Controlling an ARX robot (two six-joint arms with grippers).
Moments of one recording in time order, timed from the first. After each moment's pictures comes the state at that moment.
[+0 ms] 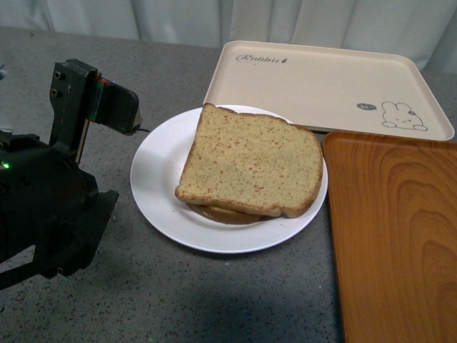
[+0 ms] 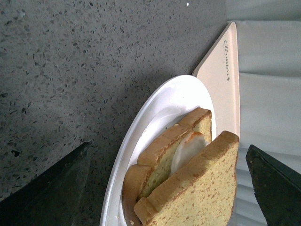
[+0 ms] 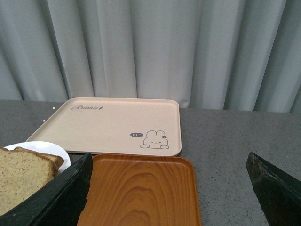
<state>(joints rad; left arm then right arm) -0.45 1.77 0.42 0.87 -0.21 -1.37 0.00 0.00 0.01 0.00 0.00 0.00</state>
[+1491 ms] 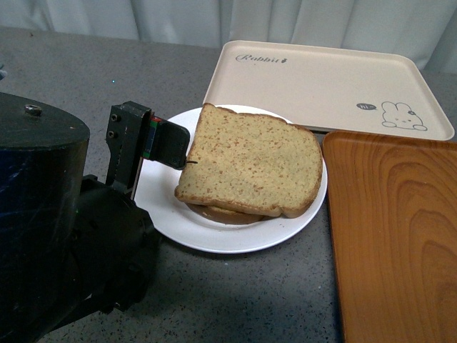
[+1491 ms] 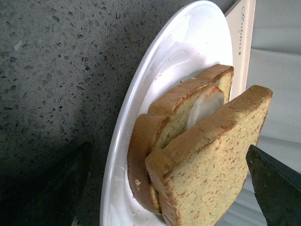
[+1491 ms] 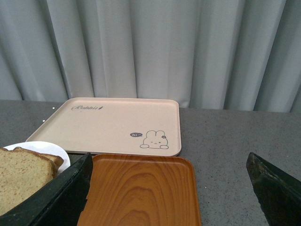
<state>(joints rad) -0.60 1.88 0.43 0.94 -0.26 -1.54 0.00 0.00 0.01 0.00 0.00 0.00</state>
